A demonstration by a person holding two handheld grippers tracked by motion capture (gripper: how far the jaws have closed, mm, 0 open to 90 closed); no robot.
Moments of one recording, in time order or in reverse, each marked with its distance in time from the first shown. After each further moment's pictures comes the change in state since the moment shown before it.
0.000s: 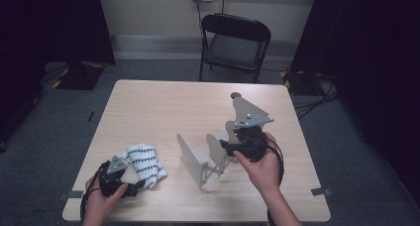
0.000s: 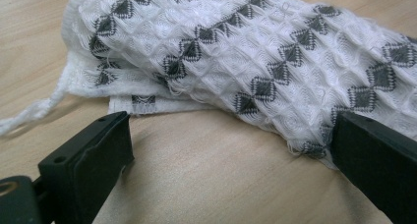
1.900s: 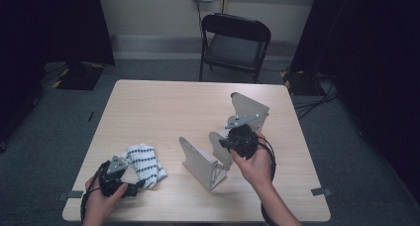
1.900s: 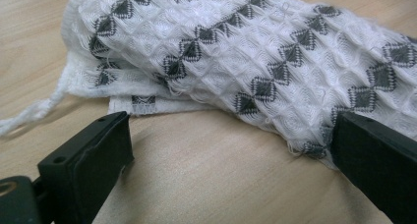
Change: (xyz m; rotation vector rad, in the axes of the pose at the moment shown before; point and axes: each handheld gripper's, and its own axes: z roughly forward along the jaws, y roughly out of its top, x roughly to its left) left arm 0.000 0.000 0.000 0.000 -0.001 0.002; right arm -0.003 -0.003 0.029 0.109 0.097 -0.060
